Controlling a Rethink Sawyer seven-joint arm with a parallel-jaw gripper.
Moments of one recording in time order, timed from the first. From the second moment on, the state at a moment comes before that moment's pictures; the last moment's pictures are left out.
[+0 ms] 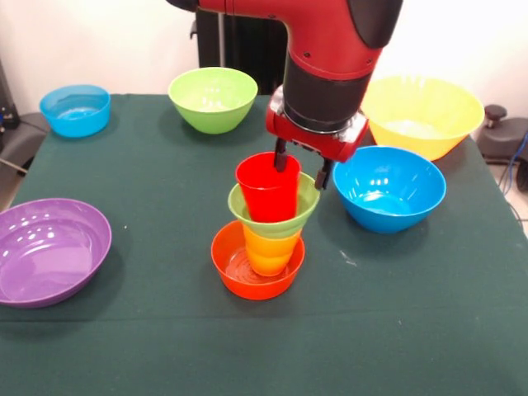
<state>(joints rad) -0.20 -0.47 0.07 1.23 -0.19 1.03 2.18</state>
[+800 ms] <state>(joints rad) -0.20 -0.57 0.08 1.23 -0.19 1.10 2.18</state>
